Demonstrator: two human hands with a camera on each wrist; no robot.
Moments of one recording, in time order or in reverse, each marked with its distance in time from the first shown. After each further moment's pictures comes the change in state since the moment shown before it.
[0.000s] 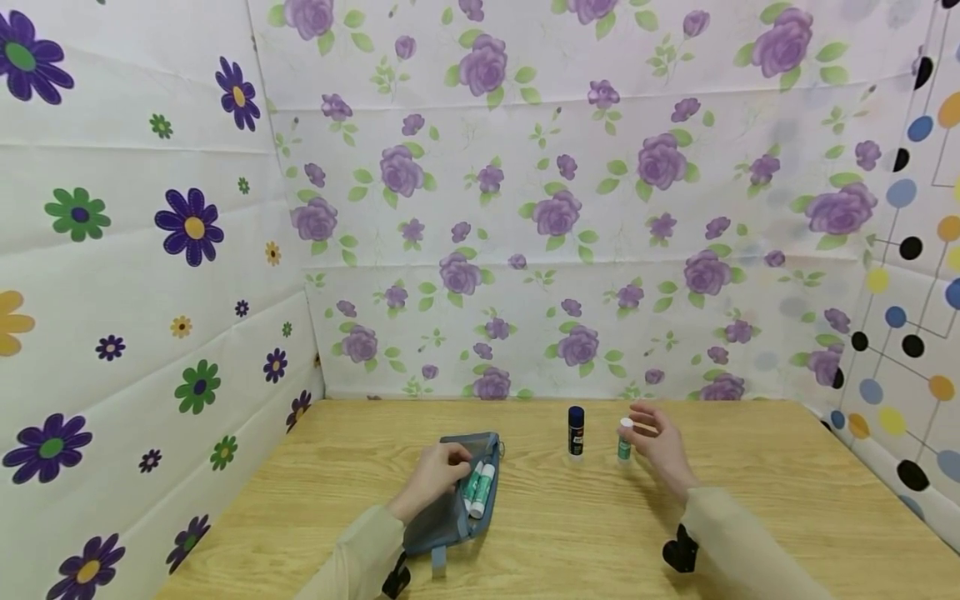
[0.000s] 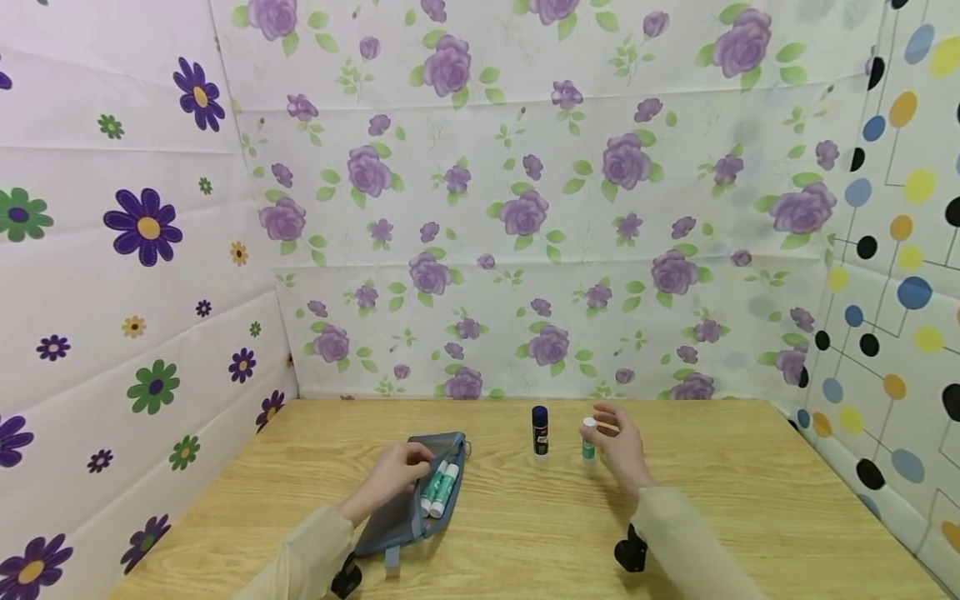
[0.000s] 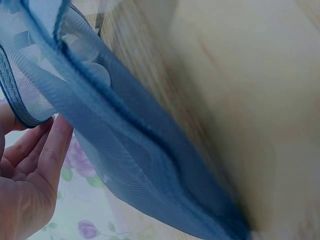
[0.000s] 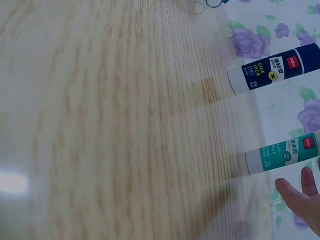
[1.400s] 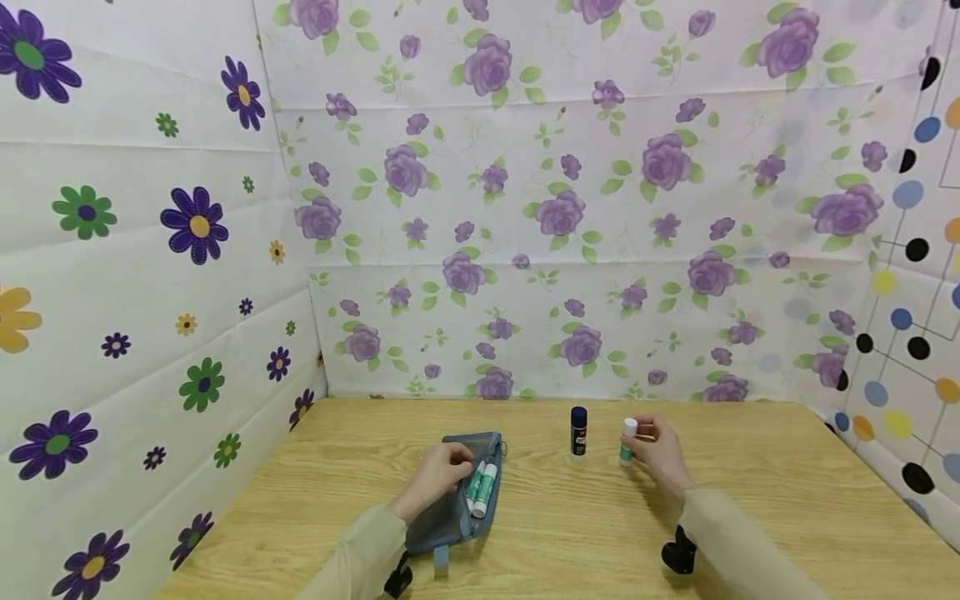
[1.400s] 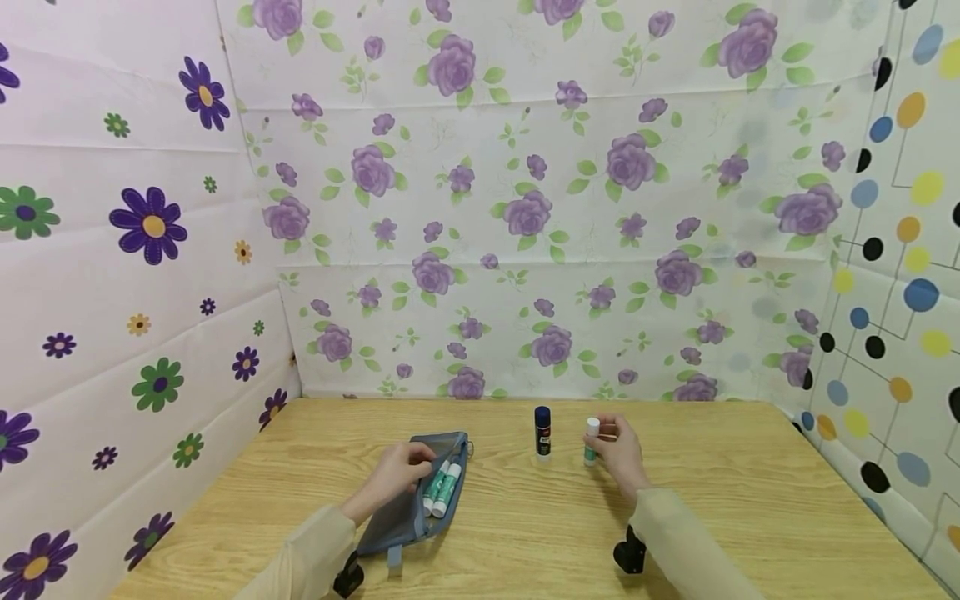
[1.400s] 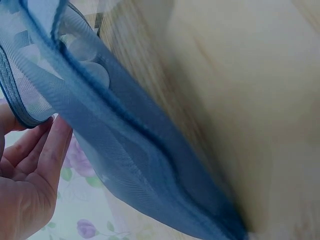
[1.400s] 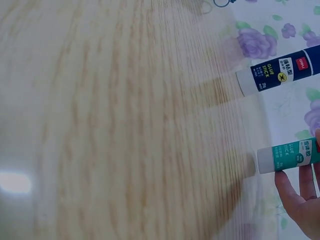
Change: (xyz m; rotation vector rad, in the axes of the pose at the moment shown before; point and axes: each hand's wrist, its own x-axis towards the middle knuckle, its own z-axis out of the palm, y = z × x) left_hand -0.001 -0.003 -0.001 -0.027 -0.011 0.000; right_hand -0.023 -0.049 0.016 0.005 0.001 0.140
